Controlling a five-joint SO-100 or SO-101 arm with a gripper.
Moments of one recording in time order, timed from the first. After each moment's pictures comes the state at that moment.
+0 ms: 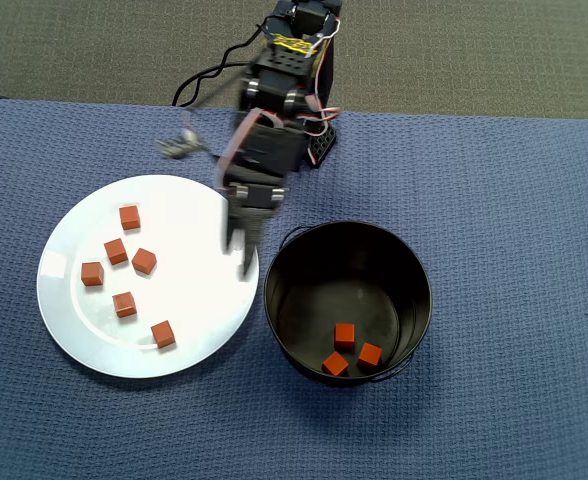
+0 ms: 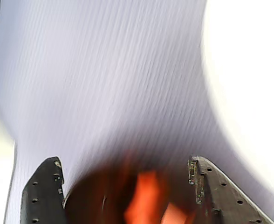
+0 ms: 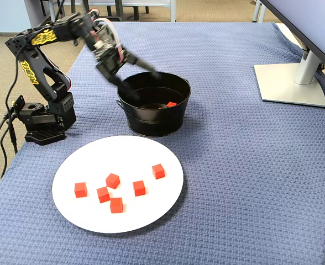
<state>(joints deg) 20.4 119.4 106.8 55.4 -40.2</state>
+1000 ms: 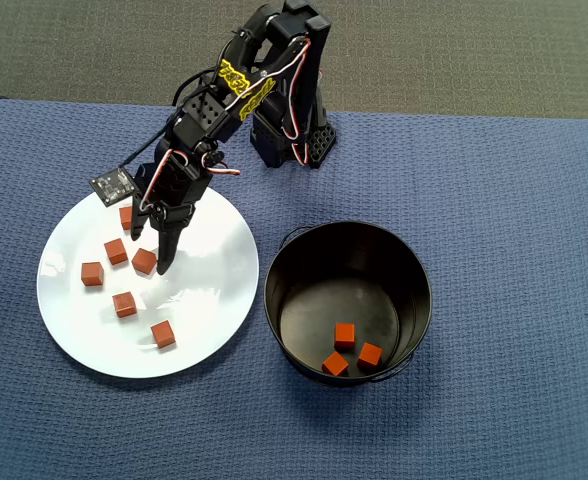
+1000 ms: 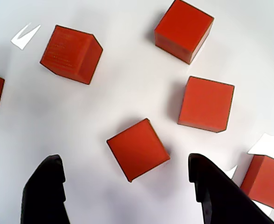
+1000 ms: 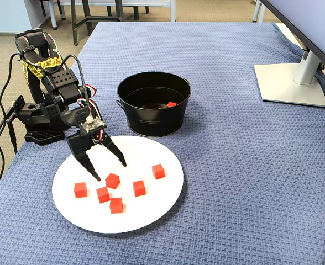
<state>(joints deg) 46.9 101.2 133.0 19.8 -86.8</state>
